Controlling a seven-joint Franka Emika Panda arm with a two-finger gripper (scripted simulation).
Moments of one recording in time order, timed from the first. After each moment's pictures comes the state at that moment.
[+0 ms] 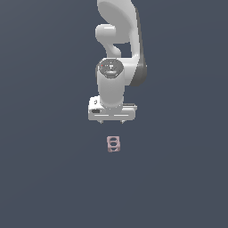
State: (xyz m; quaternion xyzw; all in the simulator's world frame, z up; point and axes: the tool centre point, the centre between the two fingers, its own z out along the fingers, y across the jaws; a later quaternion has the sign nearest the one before) arm -0.011 -0.011 0.151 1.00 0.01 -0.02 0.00
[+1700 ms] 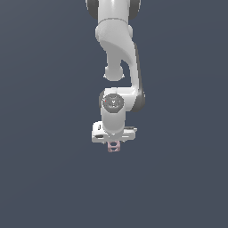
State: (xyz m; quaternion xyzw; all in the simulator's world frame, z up) arm 0.047 -0.002 0.059 1.00 0.04 0.00 0.00
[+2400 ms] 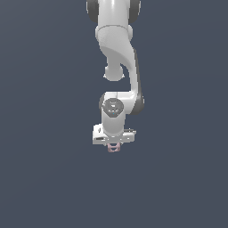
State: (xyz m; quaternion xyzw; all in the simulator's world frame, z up) arm 0.048 -0.003 0.040 1.00 0.04 0.00 0.00
